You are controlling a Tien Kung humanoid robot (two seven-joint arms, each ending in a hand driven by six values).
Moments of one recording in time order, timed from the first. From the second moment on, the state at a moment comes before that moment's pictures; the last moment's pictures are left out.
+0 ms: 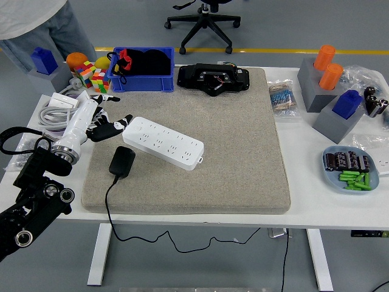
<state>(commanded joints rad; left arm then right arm) -0.40 0.34 -0.95 -1.27 1.56 0.24 0.26 0.10 -0.26 1.44 0.20 -1.18 -0.02 -0.14</state>
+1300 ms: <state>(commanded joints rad) -0.73 0.35 -0.50 -1.03 1.46 0.14 0.35 0.11 -0.28 1.35 0.19 -1.14 -0.01 -0.14</state>
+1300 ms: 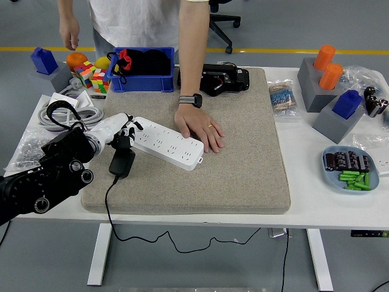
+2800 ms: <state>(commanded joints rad) -0.76 0.32 -0.49 -0.96 1.47 0.16 0.33 0.11 -0.27 1.37 0.20 -1.14 -0.02 -0.14</state>
